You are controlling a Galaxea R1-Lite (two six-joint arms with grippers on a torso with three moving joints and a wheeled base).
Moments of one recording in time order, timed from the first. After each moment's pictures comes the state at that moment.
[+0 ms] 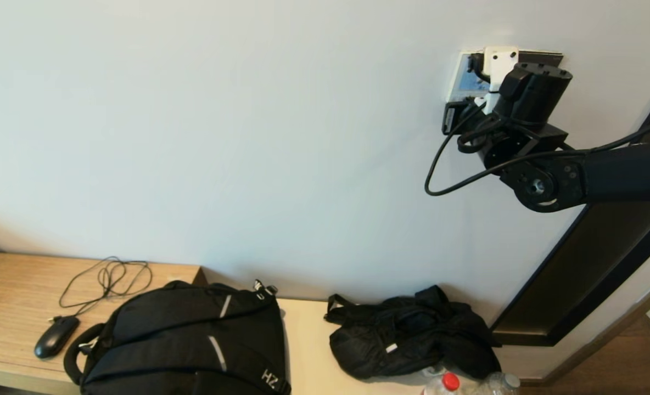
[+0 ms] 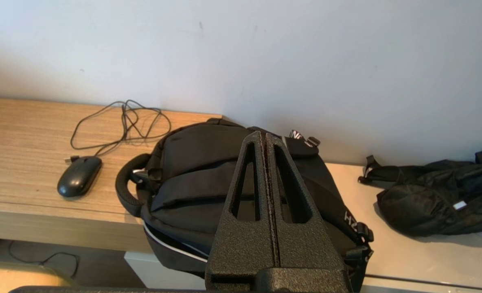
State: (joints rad) left arm 0.00 0.00 0.00 -0.01 0.00 -0.01; right arm 0.28 1.99 -1.49 -0.78 -0.47 -0.19
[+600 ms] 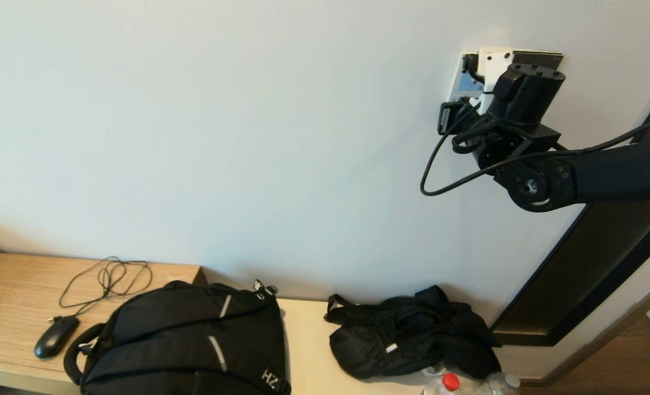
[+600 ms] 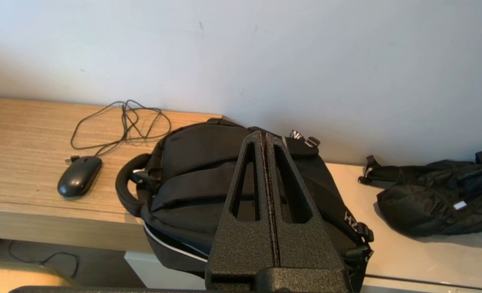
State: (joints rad) left arm 0.00 0.00 0.00 -0.01 0.00 -0.01; right arm 0.30 2.00 -1.51 -0.79 -0.48 -0.19
